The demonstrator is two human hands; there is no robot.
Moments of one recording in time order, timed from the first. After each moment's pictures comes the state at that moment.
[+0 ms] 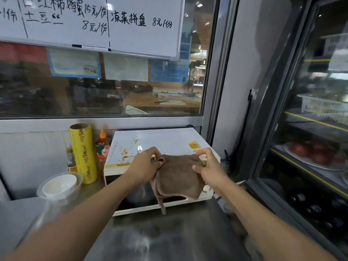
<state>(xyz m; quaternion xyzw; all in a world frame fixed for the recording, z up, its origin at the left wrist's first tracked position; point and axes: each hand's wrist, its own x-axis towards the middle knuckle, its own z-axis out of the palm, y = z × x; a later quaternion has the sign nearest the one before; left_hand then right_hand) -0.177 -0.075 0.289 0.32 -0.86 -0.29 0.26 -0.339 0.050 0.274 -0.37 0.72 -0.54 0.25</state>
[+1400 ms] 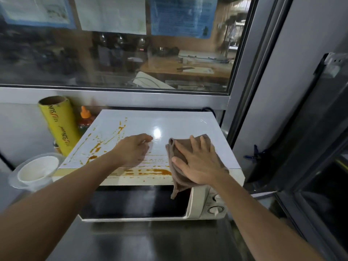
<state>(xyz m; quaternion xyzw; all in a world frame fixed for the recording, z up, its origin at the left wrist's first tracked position) -0.305 -0.231 0.231 0.43 -0.82 -0.35 0.13 -0.489 -0.110 0.209 -0.64 0.77 -0.03 0.04</state>
